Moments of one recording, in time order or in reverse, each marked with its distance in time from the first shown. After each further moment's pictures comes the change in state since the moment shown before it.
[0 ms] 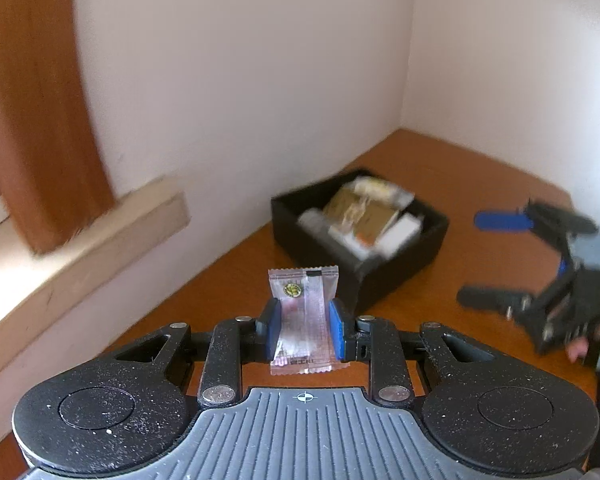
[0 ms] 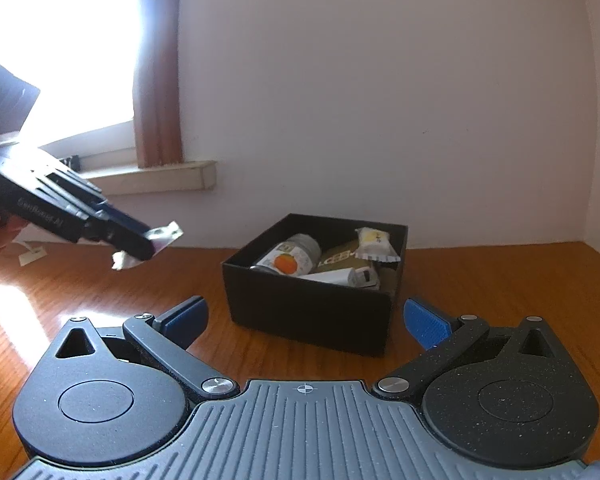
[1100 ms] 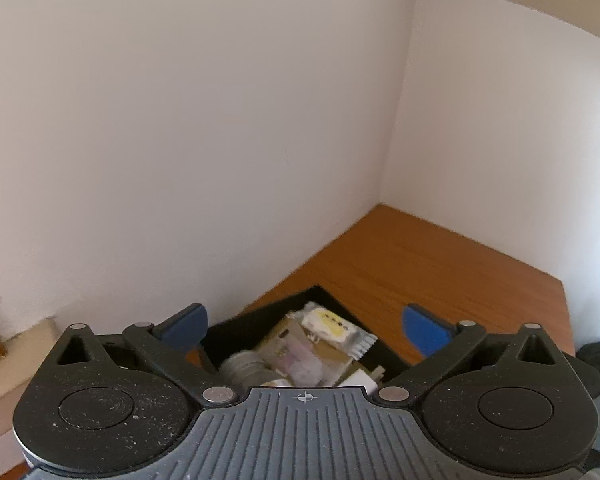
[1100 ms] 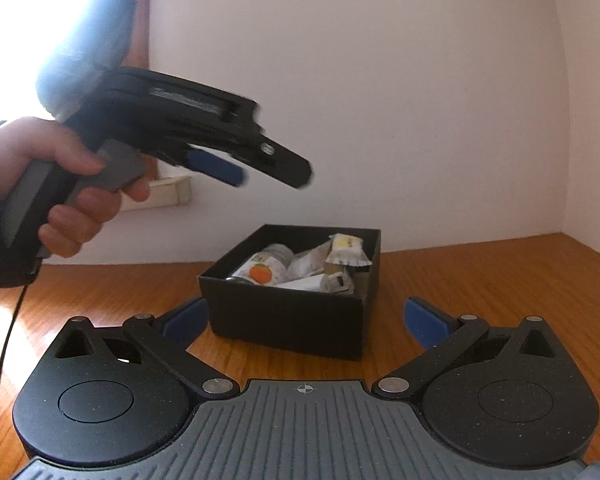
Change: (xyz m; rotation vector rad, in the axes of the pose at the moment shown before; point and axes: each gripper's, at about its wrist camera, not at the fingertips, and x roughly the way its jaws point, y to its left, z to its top) left arm 0.050 -0.028 0.076 -0.061 -0.142 -0.055; right arm -0.004 -0.014 0.000 0.054 -0.026 -0.046
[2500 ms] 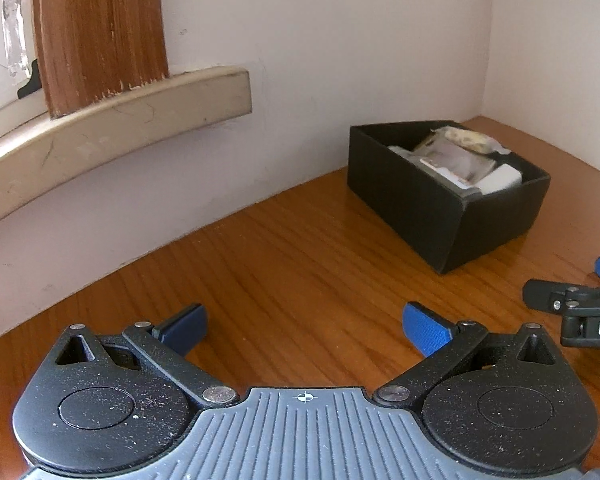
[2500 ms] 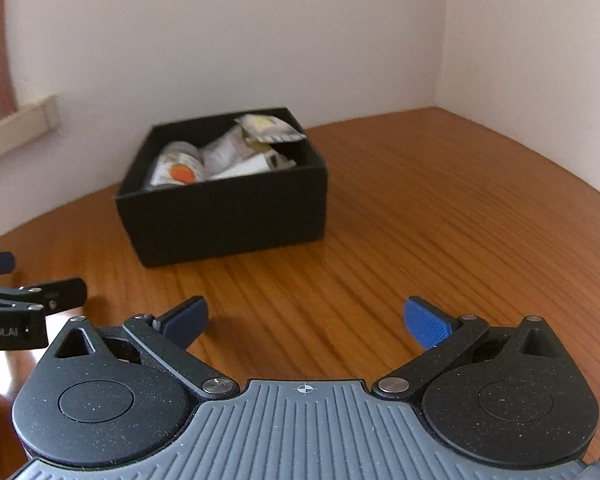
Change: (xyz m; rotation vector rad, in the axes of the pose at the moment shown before) left arm -0.026 0.052 -0.134 -0.055 0.120 0.263; right arm 0.046 0.062 -0.019 0.218 0.313 -0.541
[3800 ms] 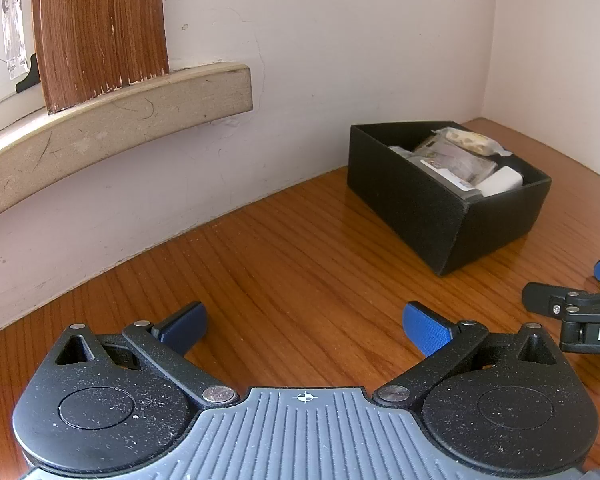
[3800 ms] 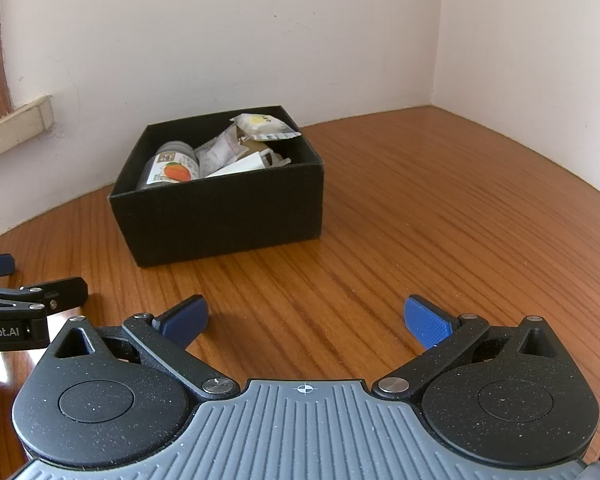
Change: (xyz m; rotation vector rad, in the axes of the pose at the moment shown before) left arm -0.003 0.003 0.002 -0.010 0.009 -0.007; right arm -0.001 0.000 0.001 0.008 -0.007 -0.001
